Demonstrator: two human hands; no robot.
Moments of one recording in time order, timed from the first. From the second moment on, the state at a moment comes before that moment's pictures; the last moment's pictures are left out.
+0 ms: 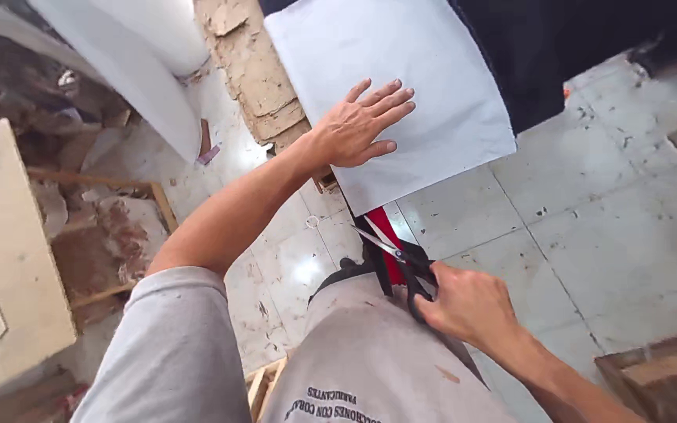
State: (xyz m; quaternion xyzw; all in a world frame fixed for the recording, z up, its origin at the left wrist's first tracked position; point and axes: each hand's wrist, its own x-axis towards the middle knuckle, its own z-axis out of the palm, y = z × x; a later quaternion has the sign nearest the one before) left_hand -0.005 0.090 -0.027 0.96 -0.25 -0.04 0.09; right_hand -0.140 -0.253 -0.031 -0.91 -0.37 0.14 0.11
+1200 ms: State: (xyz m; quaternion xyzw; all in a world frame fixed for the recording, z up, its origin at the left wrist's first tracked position) left_hand 0.028 0.079 -0.060 0.75 -0.65 -0.10 0.05; right_hand -0.201 -0.096 -0.009 -0.98 -0.05 0.20 0.06
